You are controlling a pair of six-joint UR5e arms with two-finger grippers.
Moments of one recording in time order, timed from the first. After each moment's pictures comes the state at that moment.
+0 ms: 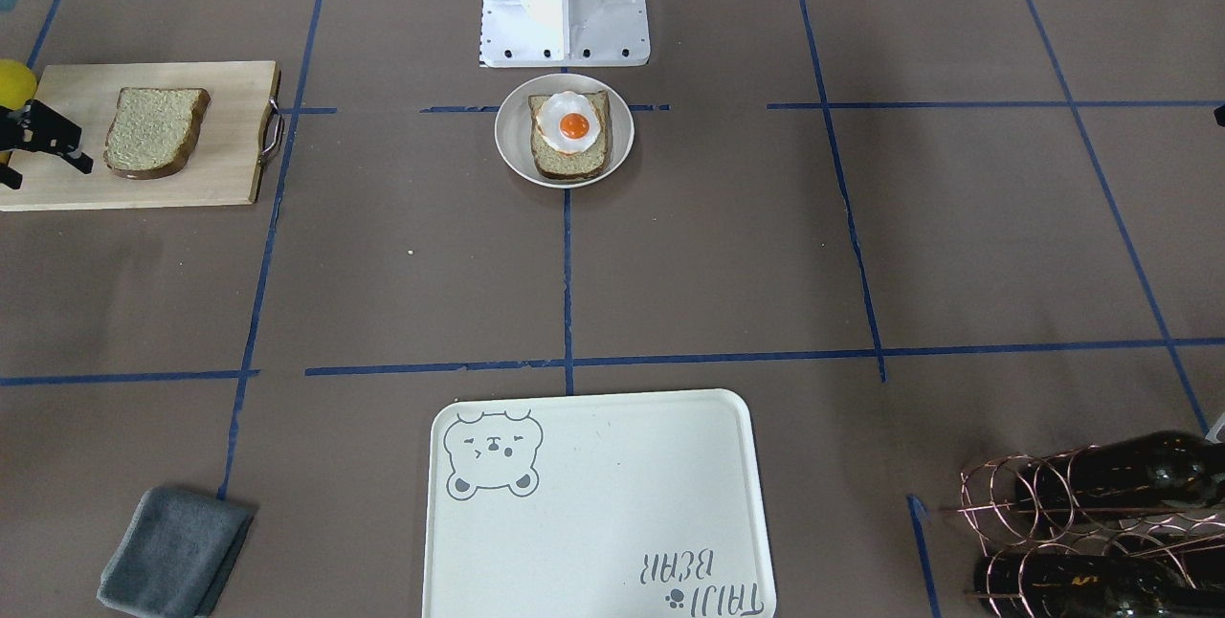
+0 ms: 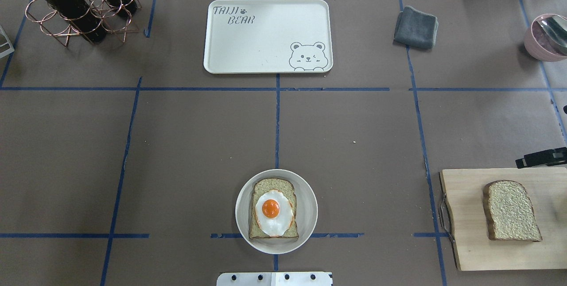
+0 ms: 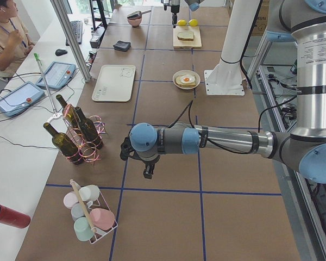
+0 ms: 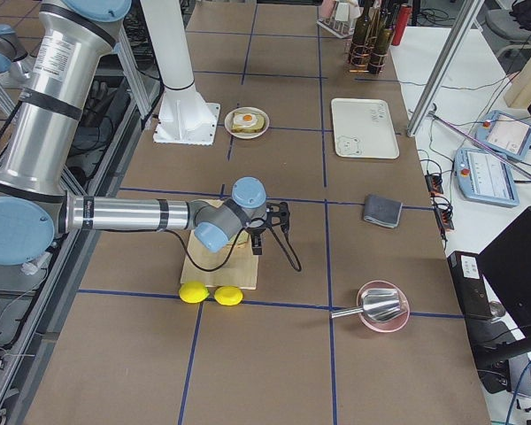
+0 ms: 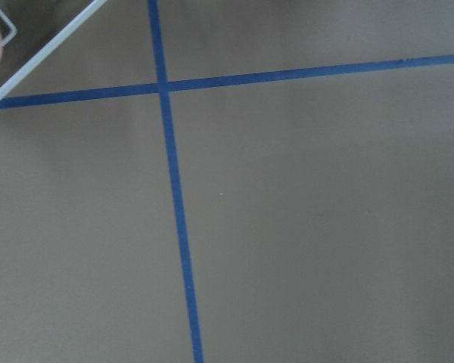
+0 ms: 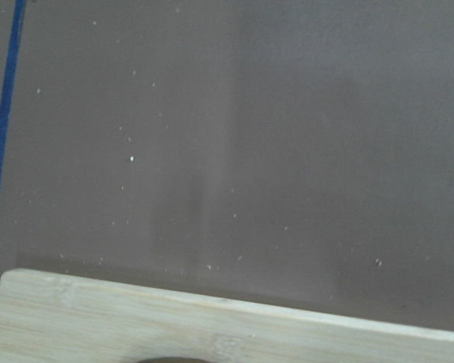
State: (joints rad) left arm -1.58 -1.46 -1.77 -1.45 -2.58 0.19; right arm 0.95 -1.94 1.80 -0.69 2.25 0.85
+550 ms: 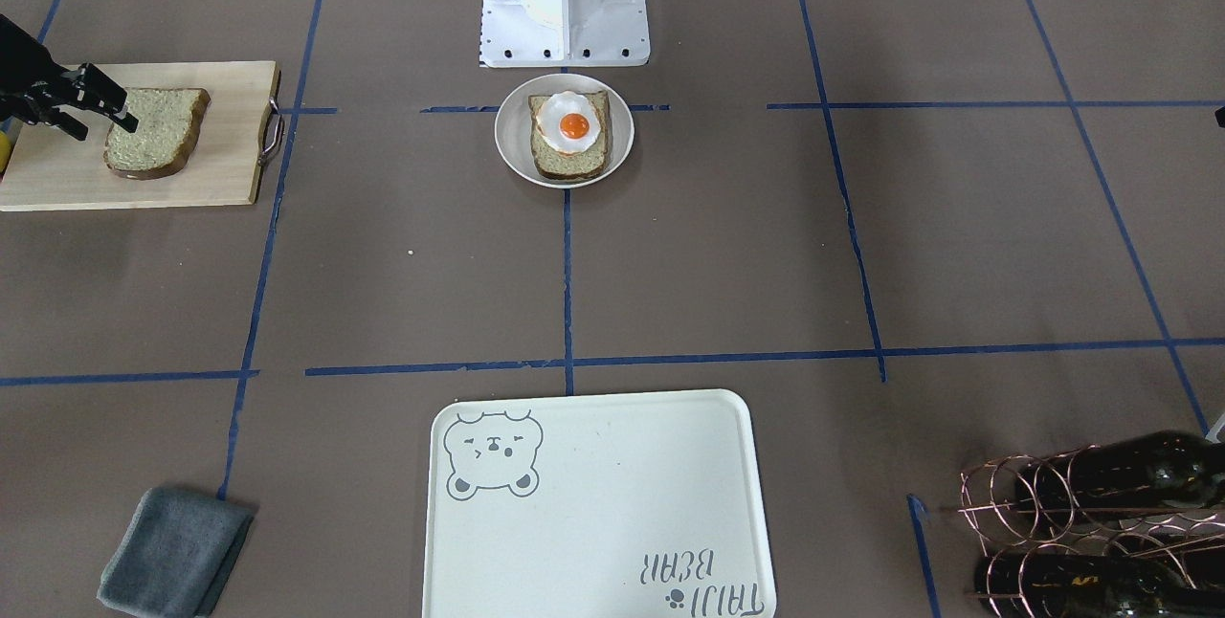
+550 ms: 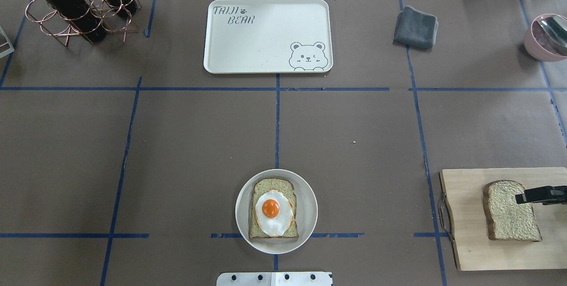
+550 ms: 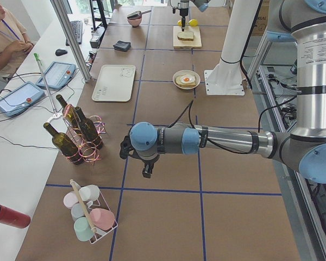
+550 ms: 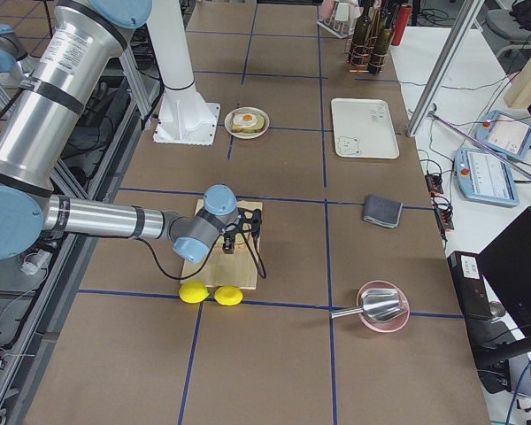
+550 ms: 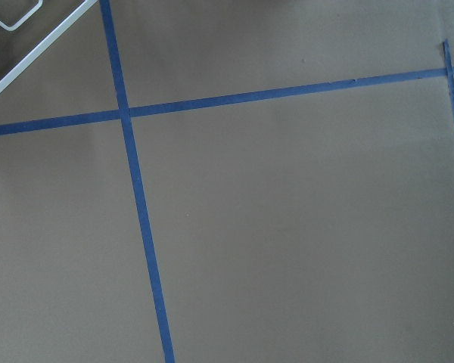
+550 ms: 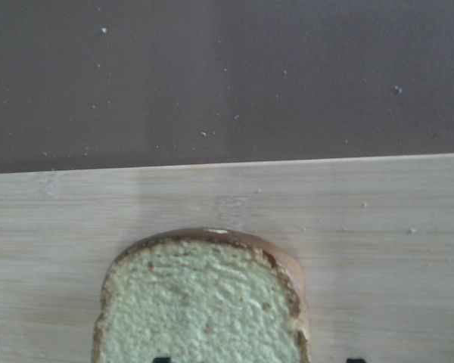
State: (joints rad) left arm -1.58 -1.47 -1.77 -1.47 -2.58 0.19; right arm 0.78 -2.05 1.78 -0.48 2.20 1.12
